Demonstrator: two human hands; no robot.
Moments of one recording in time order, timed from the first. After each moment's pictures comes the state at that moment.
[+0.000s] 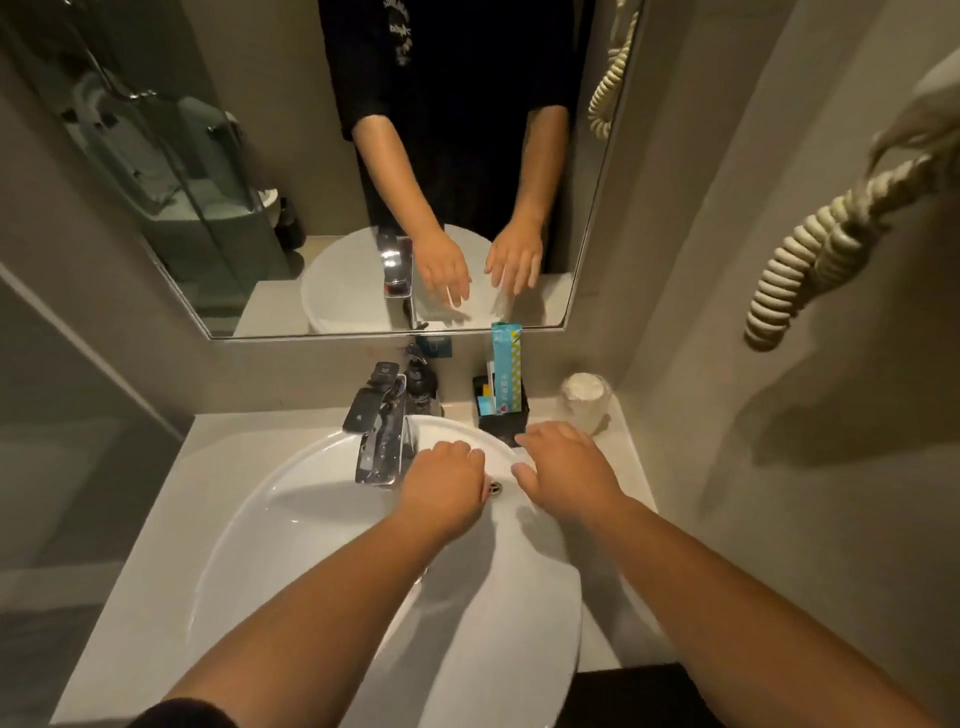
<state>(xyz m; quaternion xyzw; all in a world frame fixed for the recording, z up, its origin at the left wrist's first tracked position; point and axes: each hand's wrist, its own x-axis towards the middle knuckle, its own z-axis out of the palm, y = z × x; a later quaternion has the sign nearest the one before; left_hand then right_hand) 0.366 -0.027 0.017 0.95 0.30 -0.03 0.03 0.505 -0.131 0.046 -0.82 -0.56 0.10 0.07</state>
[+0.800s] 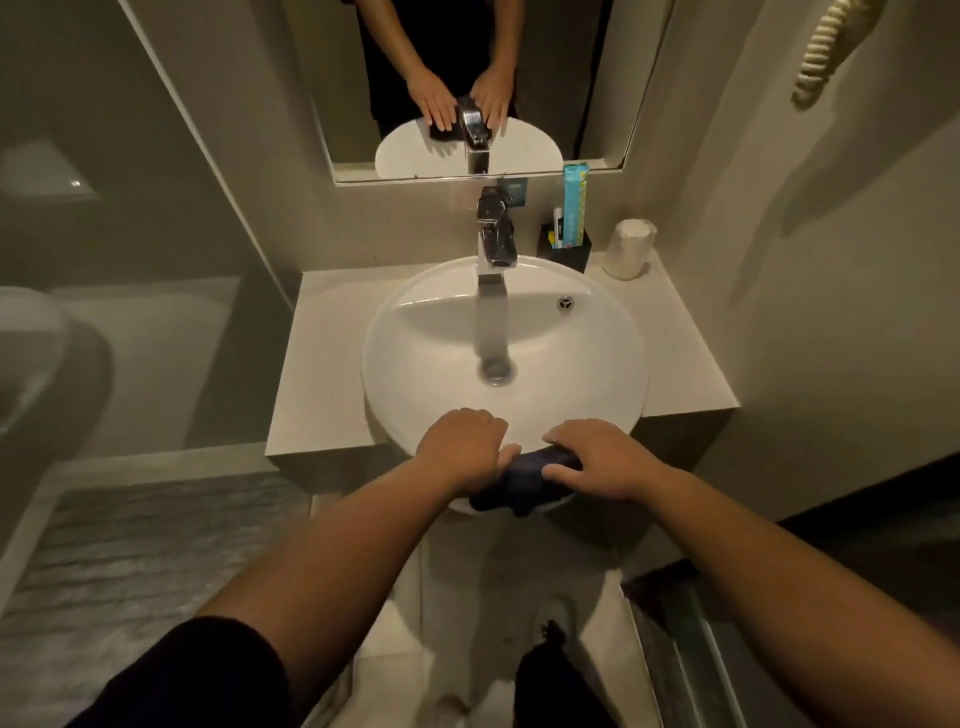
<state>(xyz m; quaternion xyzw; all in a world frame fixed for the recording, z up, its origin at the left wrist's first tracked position) 0.106 -0.146 0.000 0.97 0.22 -0.06 0.10 0.260 -0.290 0.012 -0.78 -0.57 0.25 0.03</state>
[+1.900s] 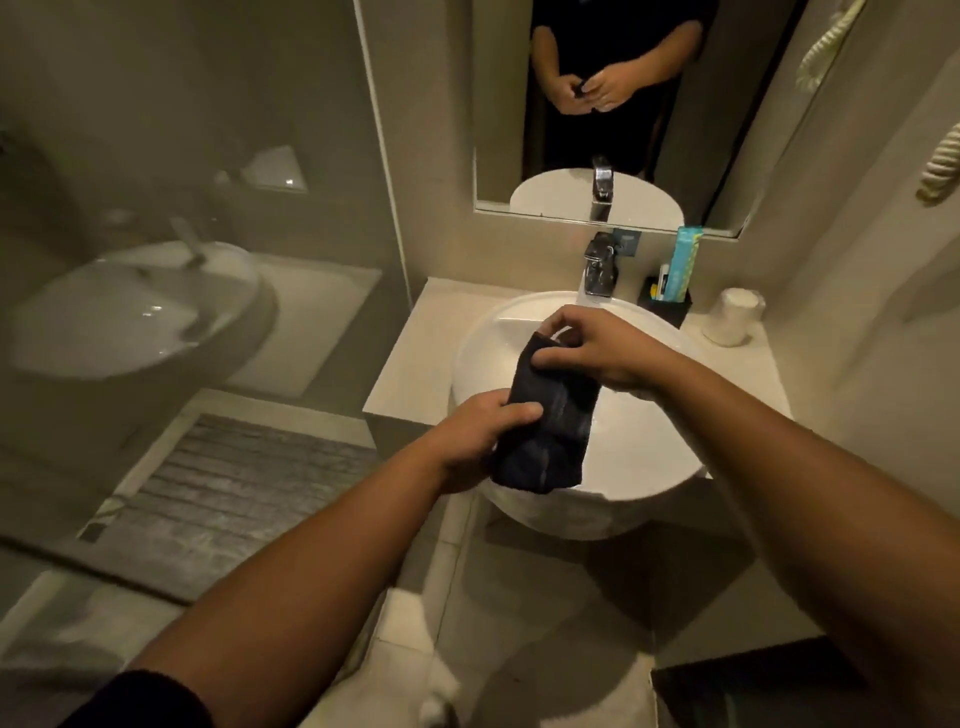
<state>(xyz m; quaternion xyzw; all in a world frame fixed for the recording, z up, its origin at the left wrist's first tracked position) 0.033 -0.190 0.102 0.54 0.31 0.16 0.77 0.222 -0.207 0.171 -0.66 -0.60 0.37 0.28</state>
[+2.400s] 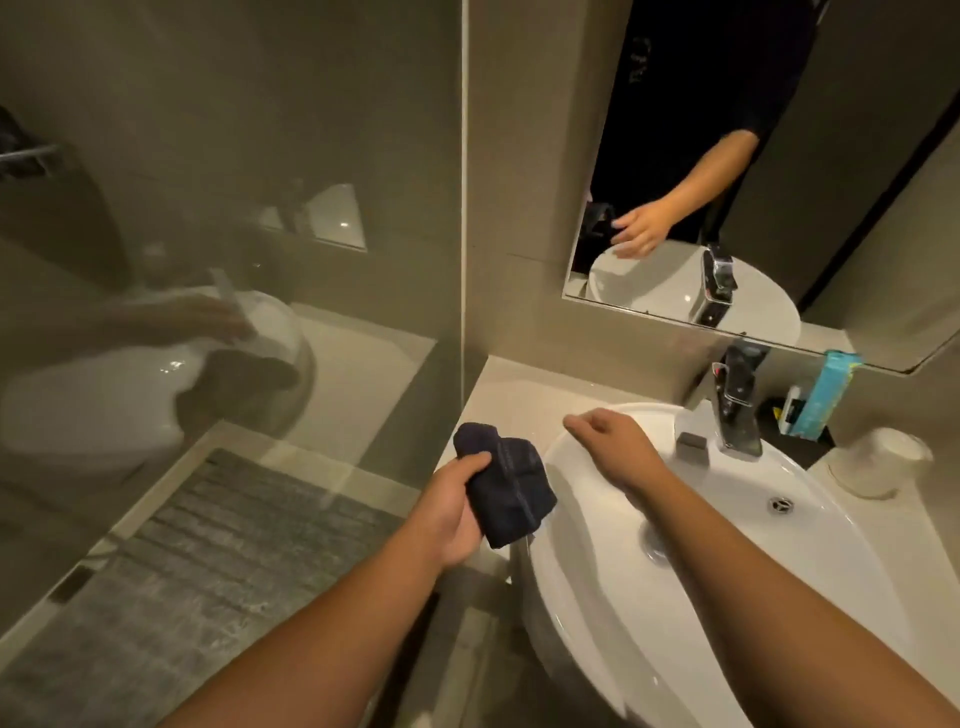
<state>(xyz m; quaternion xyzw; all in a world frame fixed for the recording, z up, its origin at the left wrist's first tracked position) -0.001 0.018 0.019 0.20 0.38 0.35 0.83 0.202 0.007 0.062 -0.75 -0.50 0.31 0.31</state>
